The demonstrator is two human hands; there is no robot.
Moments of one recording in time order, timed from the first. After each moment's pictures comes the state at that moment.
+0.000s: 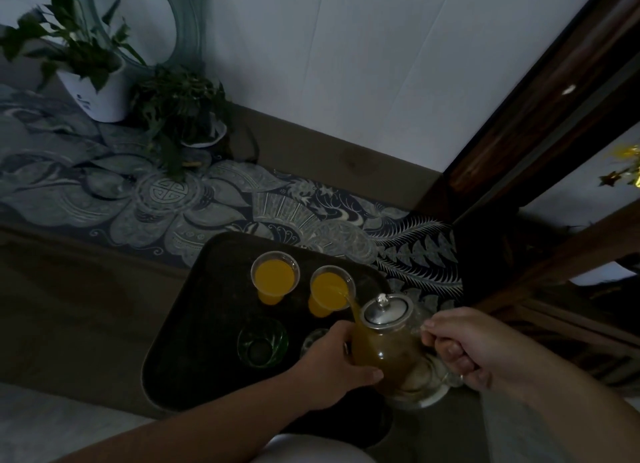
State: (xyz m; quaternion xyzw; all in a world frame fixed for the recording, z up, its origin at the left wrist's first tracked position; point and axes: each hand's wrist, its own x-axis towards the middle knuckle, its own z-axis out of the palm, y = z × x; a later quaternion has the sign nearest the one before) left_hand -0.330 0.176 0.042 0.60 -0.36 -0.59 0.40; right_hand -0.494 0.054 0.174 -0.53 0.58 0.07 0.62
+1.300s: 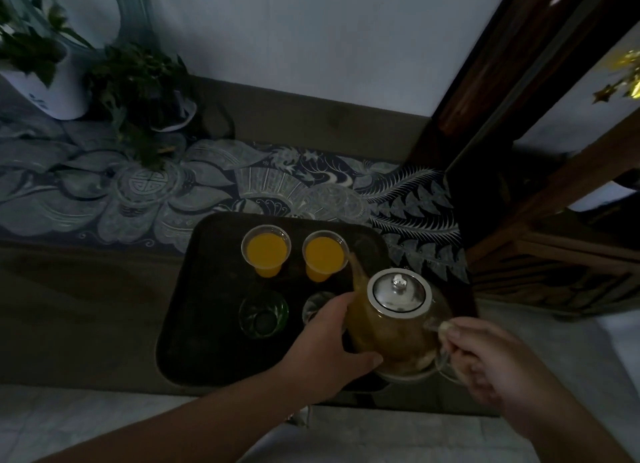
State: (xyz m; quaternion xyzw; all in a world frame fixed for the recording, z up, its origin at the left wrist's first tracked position) left_hand -0.337 0.209 0.060 0.60 -0.45 -0.54 0.39; right_hand -0.543 0.129 0.157 -0.47 0.58 -0.12 0.65
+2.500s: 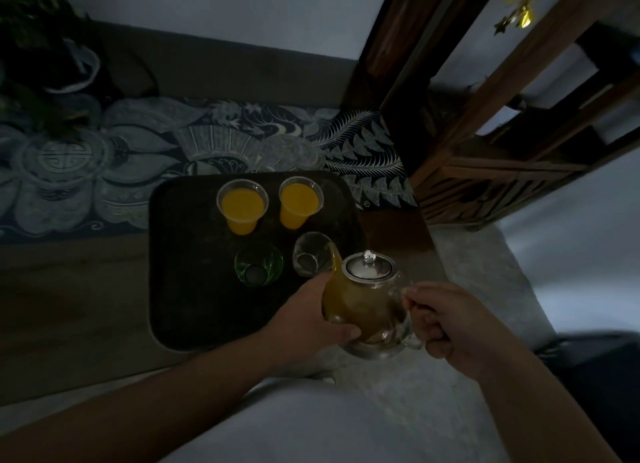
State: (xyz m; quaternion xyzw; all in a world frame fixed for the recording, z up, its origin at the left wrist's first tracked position) left_hand -0.297 0.267 0.035 0.47 -0.49 -0.65 0.33; right_hand -0.495 0.243 0.154 -0.35 0.67 -0.17 0.64
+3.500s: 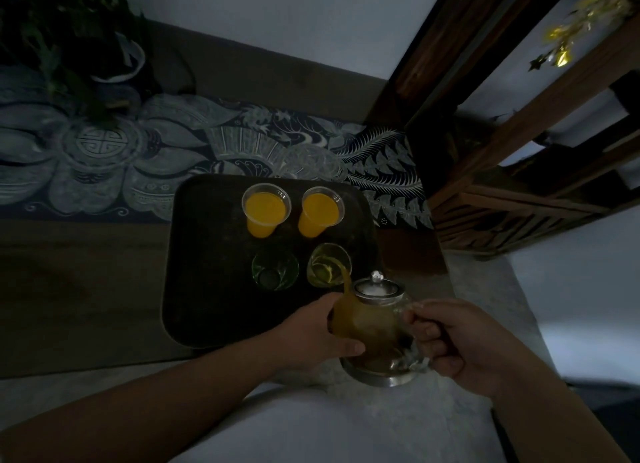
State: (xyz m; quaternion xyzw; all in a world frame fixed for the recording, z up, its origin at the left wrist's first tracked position) left_hand -0.285 0.267 0.029 0.46 -0.45 -0.71 0.28; right_hand -0.480 0.226 0.162 -0.30 0.65 -0.10 0.69
